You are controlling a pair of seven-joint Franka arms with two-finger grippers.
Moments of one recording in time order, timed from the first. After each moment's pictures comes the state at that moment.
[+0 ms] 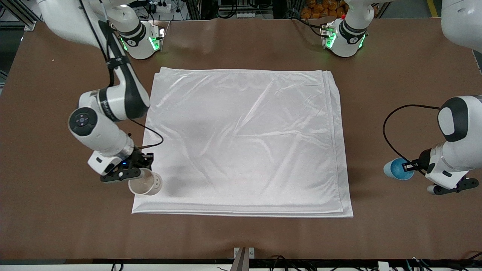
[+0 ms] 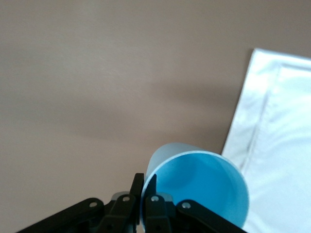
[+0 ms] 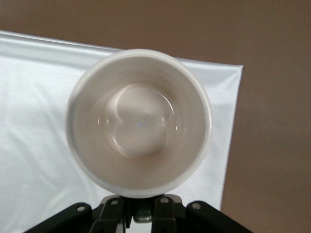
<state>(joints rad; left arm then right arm) 0.07 0.51 -0.05 -1.47 0.08 1.92 -0.19 0.36 0.44 -0.08 -1.70 0.04 2.27 0.14</state>
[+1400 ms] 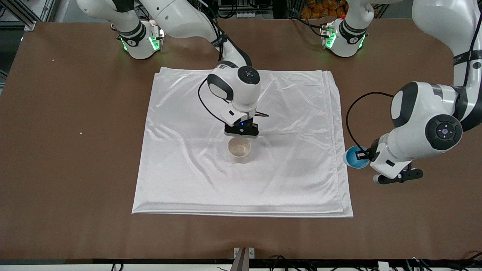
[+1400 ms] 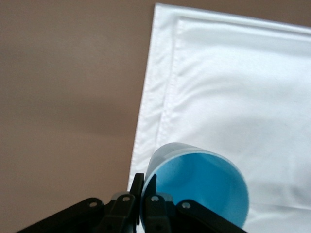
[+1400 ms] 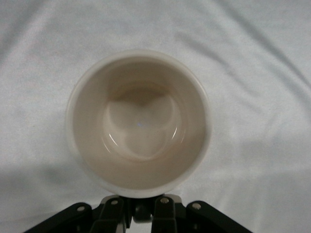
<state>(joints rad) -0.10 0.47 -0.12 -1.46 0.04 1.81 -0.36 0.90 0.75 -0.08 -1.47 -0.25 2.28 1.10</state>
